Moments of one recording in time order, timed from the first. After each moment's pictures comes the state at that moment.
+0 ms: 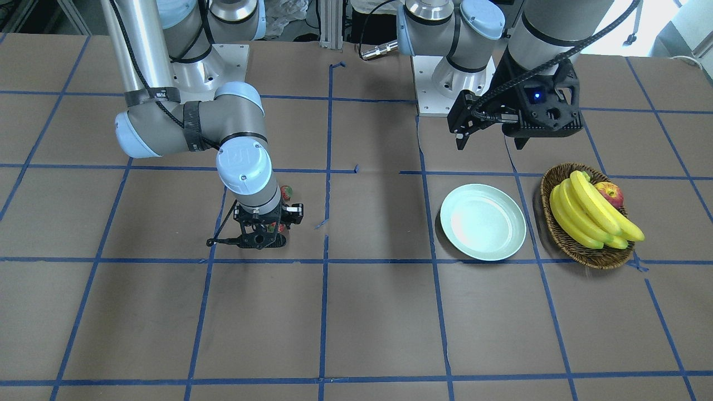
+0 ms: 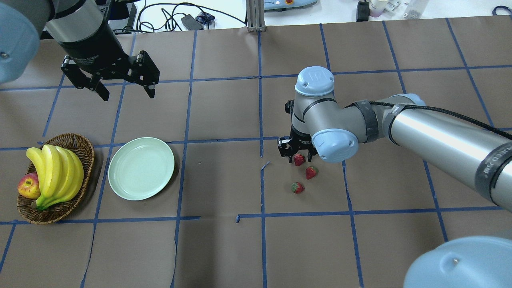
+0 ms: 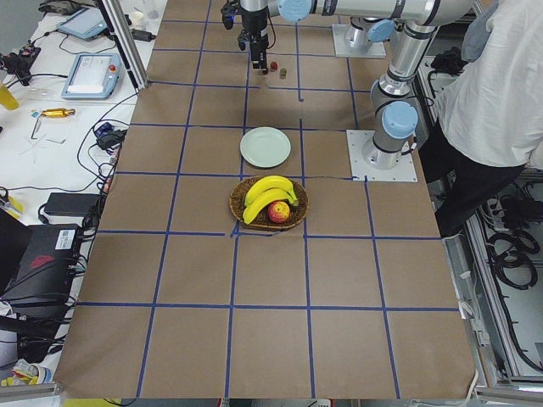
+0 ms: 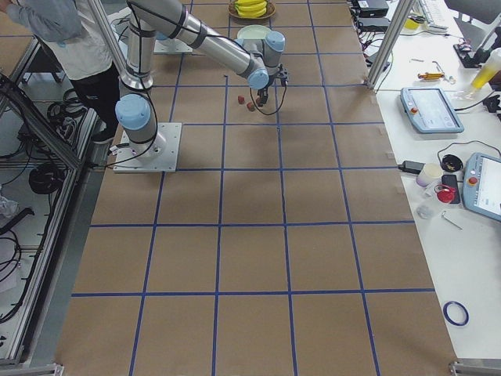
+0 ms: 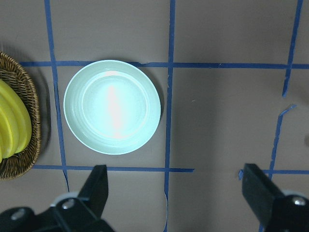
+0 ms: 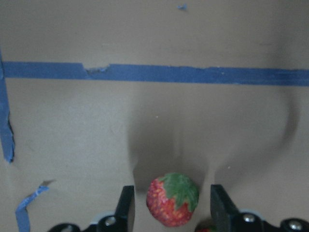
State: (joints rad) left arm -1.57 -1.59 -1.52 -1.62 1.59 -0.03; right arm 1.79 -1.17 1.90 -2.16 -1.51 0.18
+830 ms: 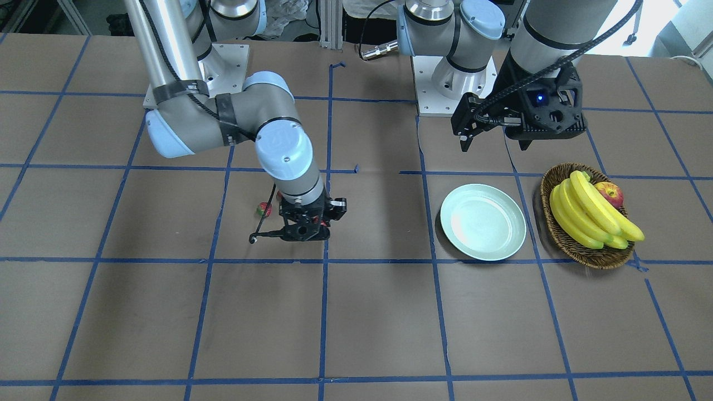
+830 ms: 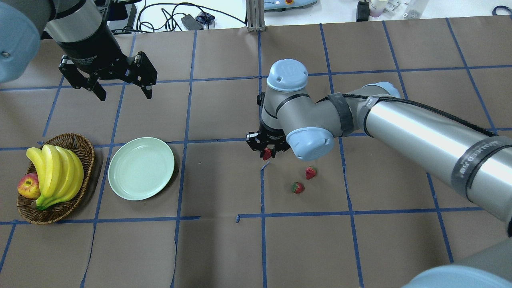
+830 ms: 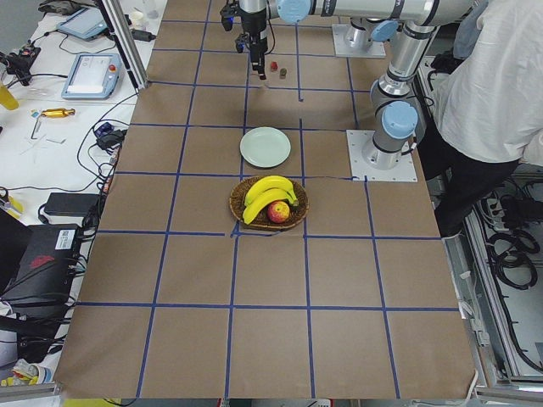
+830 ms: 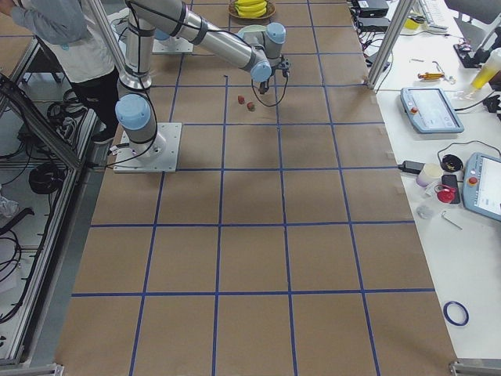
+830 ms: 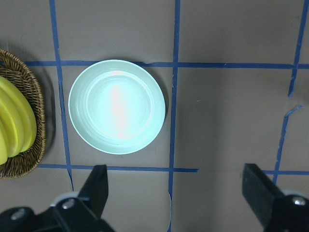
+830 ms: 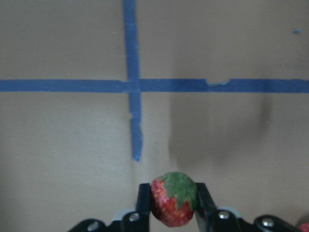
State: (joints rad) left arm -1.56 -1.59 -1.52 -1.62 1.61 -0.03; right arm 1.95 -1.14 1.77 -2.17 -1.40 0.39
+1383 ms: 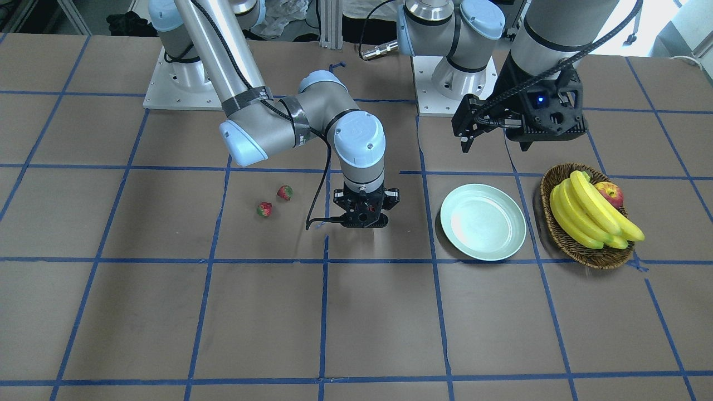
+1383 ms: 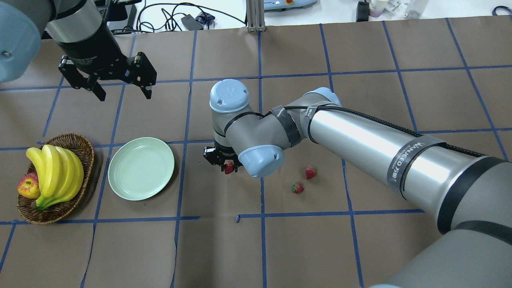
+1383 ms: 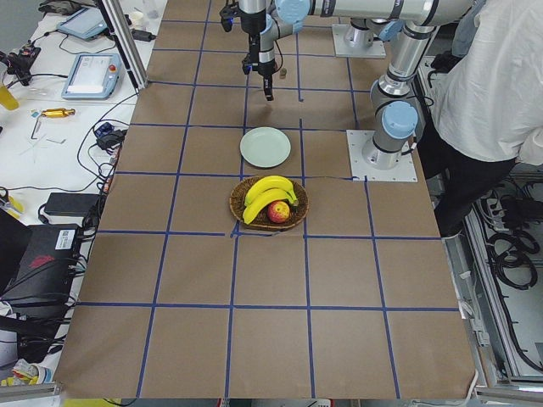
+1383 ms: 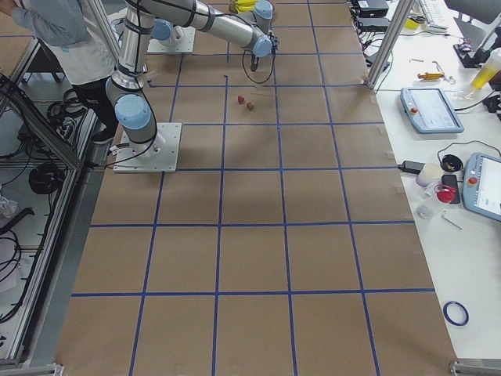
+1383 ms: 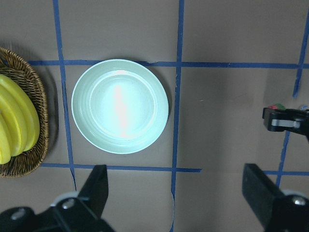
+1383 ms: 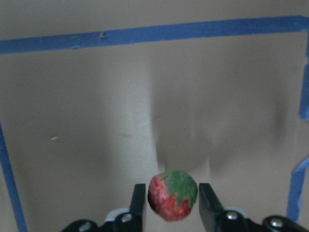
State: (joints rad) left arm -1.56 -1.60 -1.52 -1.62 1.61 -0.03; right arm 2.10 -1.07 1.69 -2.17 -1.42 0.57
